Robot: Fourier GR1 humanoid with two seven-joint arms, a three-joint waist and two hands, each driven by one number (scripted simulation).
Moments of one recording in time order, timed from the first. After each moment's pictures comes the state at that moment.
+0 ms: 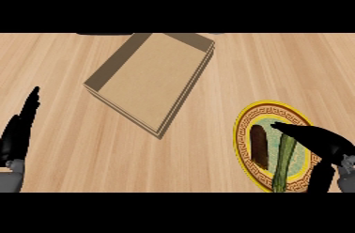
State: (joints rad) left arm -0.09 0.46 0.03 -1.30 -0.09 0.22 0.04; right arm -0.13 -0.65 0.28 -1.51 0.52 0.65 0.19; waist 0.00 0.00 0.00
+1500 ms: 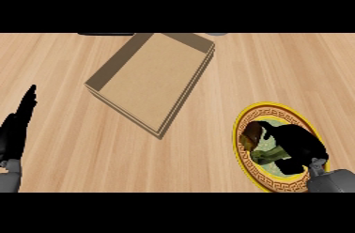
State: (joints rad) left arm -0.08 0.40 0.13 -1.37 -0.19 0.12 0.08; right arm -0.12 -0.46 0.28 -1.48 0.90 0.49 0.13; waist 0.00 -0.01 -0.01
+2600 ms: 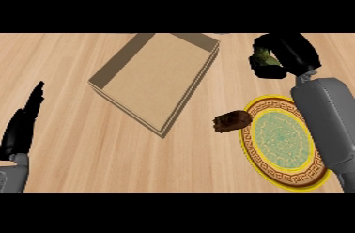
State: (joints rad) left arm -0.13 0.37 0.14 -1.32 -0.22 0.11 0.06; right arm -0.76 -0.36 0.04 -0.99 0.92 0.00 -0.26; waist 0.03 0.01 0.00
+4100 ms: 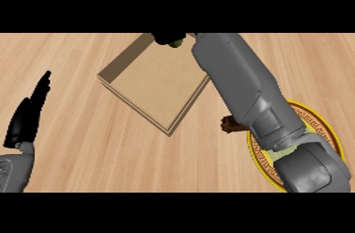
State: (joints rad) left arm -0.21 0.36 0.14 -1.30 -0.24 0.08 0.06; right arm -1.42 0.00 -0.10 -0.36 0.68 -0.12 -0.11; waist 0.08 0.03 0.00
